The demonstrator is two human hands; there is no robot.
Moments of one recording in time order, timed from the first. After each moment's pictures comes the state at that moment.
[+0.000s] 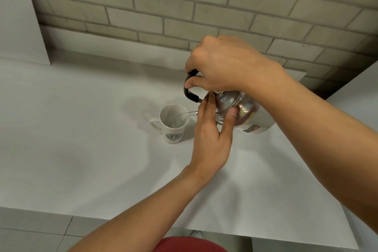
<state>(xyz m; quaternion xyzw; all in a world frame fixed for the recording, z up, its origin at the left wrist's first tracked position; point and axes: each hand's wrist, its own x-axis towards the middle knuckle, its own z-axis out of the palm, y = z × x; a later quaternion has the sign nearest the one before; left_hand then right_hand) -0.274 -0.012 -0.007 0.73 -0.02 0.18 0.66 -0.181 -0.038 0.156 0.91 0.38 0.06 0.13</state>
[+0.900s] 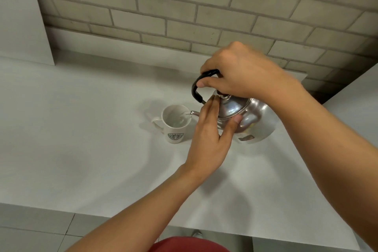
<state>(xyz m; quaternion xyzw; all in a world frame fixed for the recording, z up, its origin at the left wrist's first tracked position) -0.280 0.002 -0.006 0.79 -0.05 0.13 0.60 -0.188 -0.070 0.148 0.93 0.36 0.06 0.00</state>
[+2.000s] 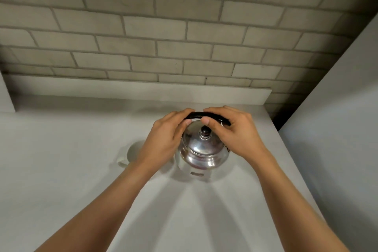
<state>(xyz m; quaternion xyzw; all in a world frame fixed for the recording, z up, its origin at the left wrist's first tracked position) -0.199 0.033 0.024 0.86 -0.21 0.14 0.45 -0.192 -0.184 0.044 0.89 0.18 0.20 -0.38</state>
